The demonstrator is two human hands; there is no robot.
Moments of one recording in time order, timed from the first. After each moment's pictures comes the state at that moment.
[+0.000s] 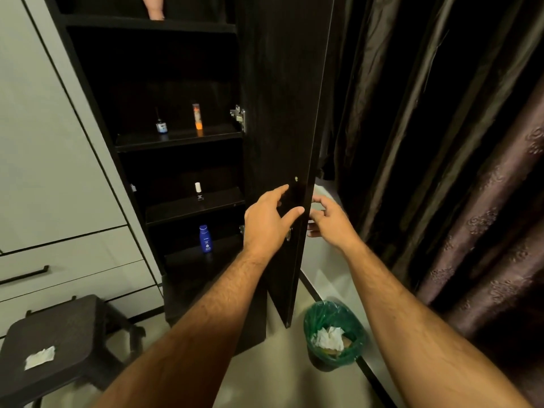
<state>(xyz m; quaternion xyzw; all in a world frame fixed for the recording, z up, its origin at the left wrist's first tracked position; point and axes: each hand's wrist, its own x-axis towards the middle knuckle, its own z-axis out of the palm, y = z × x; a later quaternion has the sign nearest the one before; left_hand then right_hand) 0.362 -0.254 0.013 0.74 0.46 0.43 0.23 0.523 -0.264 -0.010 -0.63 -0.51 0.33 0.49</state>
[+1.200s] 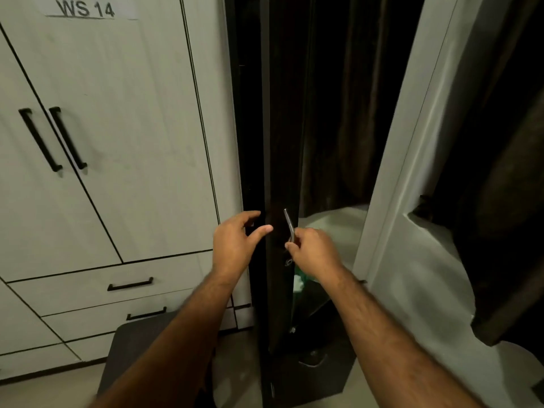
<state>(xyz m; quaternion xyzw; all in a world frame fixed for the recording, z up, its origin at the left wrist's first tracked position) 0.055 -0.108 0.032 0.68 0.56 0.46 0.12 0.228 -0.117 0.028 -0.64 -0.71 0.12 0.28</state>
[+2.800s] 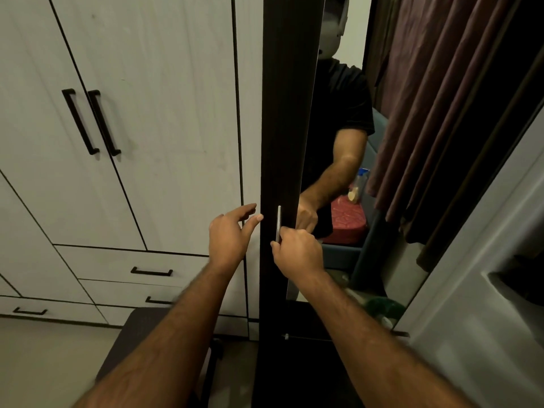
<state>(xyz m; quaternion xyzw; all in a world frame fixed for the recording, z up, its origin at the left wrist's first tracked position) 0.033 0.029 0.018 0.56 0.66 0.50 0.08 0.176 0.034 0.031 -0.58 -0.78 0.06 0.22</state>
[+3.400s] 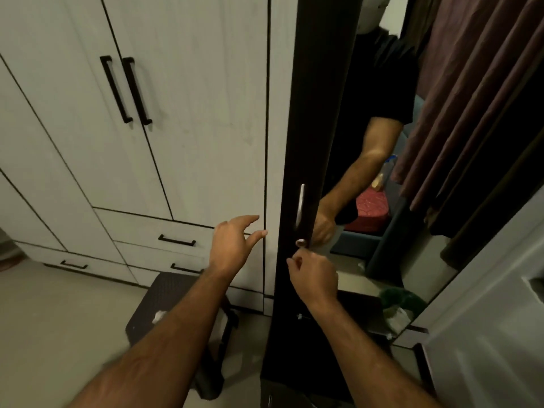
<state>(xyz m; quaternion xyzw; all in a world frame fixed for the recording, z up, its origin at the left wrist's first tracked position) 0.005 -0.006 -0.044 0.59 0.70 0.39 0.04 0.189 0.005 -0.054 -0.58 -0.77 0.12 0.25</state>
